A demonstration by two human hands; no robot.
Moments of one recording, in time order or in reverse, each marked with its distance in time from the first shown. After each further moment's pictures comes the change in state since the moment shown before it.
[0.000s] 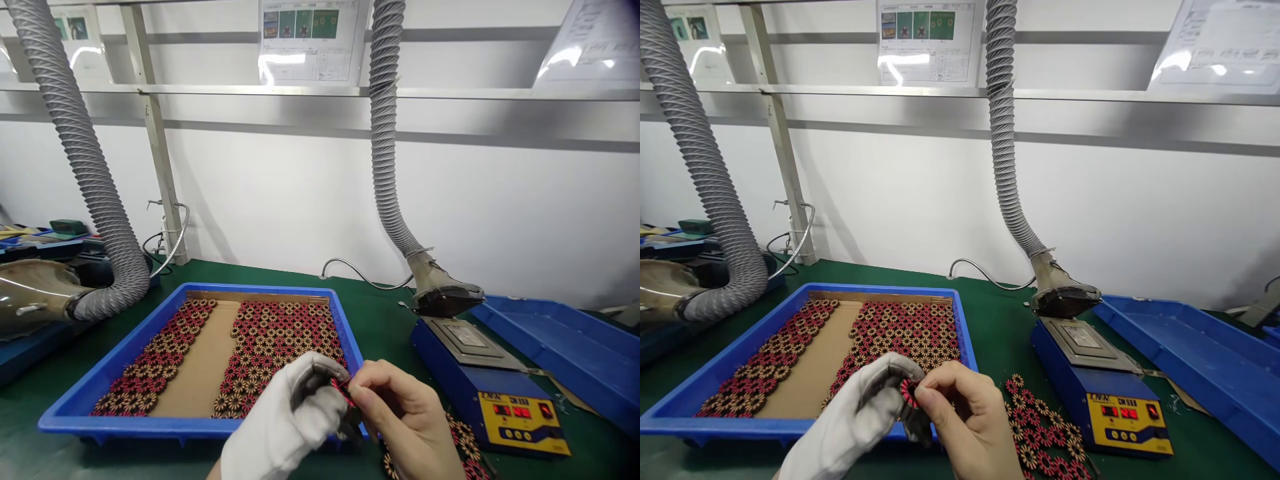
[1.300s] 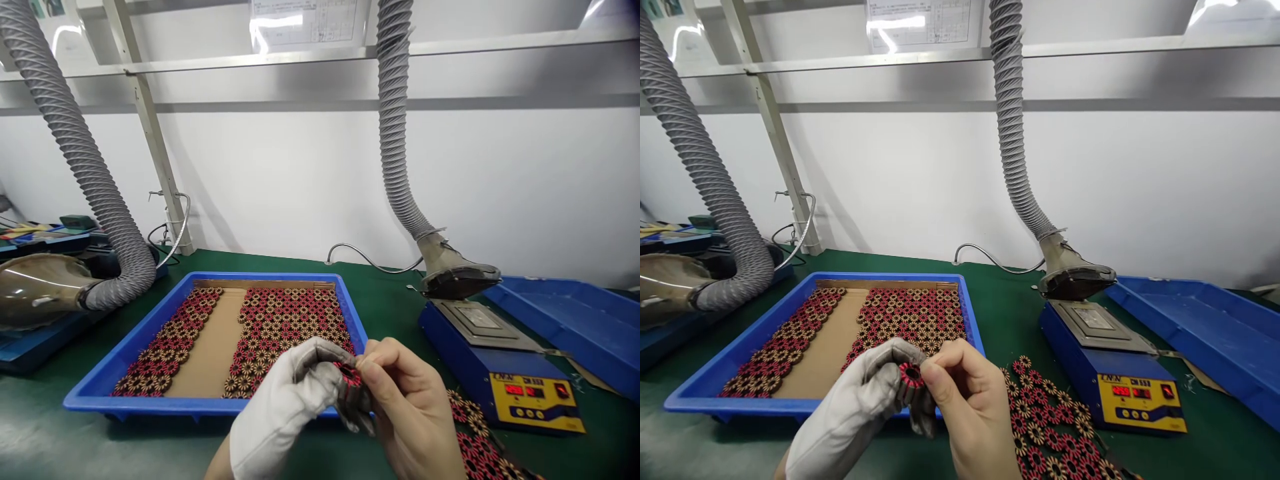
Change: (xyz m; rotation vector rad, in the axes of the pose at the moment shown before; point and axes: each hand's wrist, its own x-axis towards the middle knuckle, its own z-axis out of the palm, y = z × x) left_hand -0.002 -0.011 -0.007 -0.126 -0.012 0.038; right_hand 0.002 0.015 0.013 0.253 0.085 -0.073
